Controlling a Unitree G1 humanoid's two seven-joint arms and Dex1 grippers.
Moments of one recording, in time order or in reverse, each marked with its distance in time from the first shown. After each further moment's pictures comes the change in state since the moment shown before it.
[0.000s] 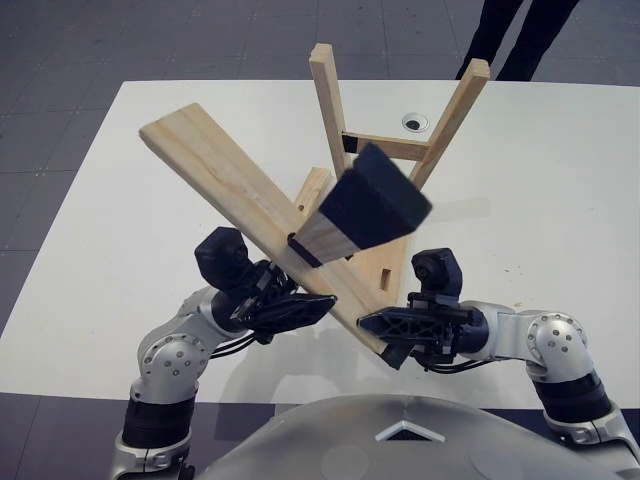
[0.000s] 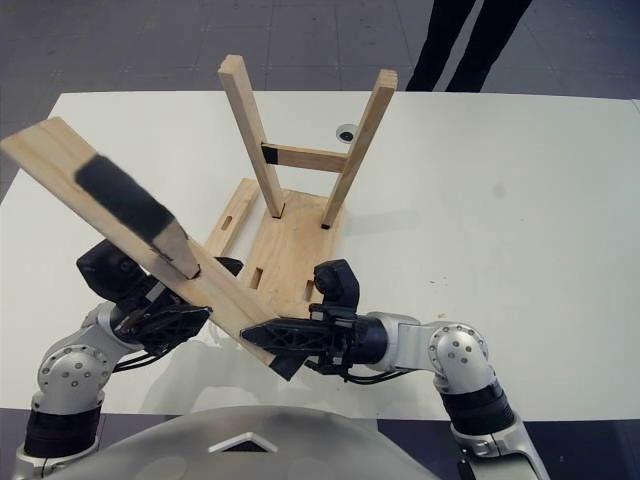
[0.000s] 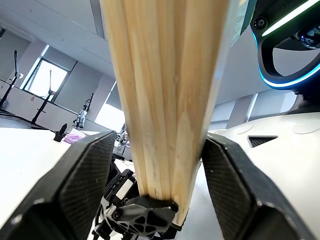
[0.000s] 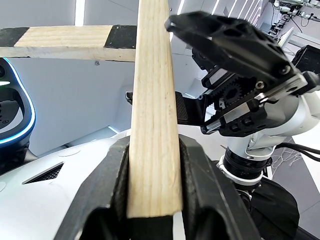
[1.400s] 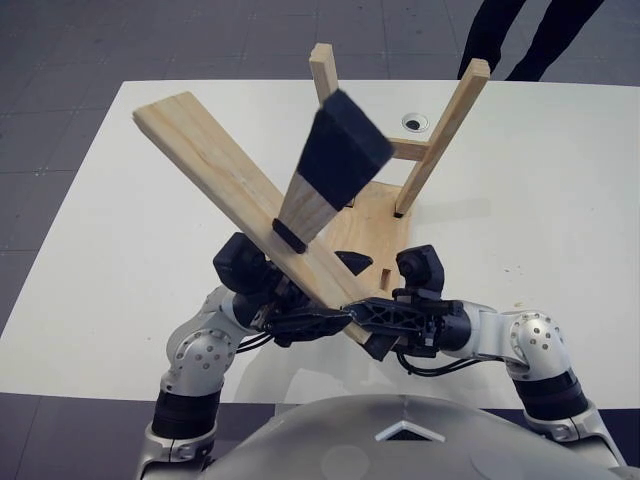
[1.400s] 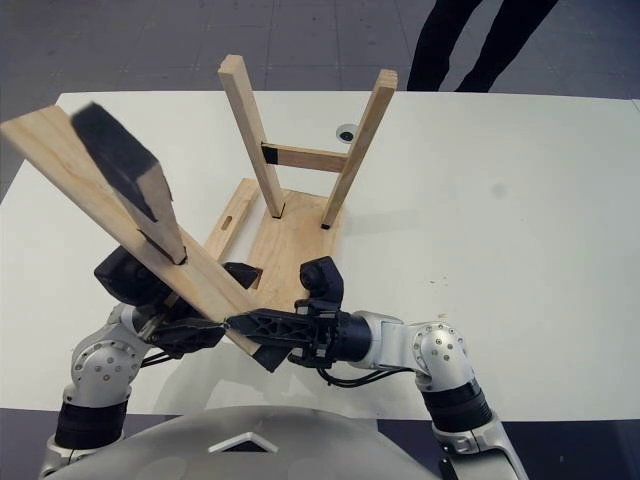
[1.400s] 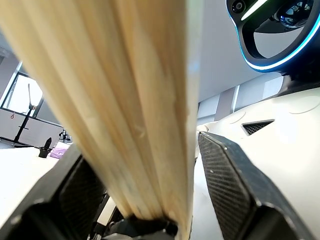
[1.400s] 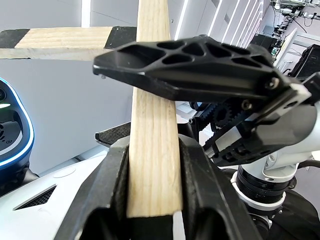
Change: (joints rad) left arm -0.029 -0.103 -0.067 0.033 0.123 -0.085 -0.117; right arm -0.002 0.094 0.028 0.056 0.059 0.004 -0.101
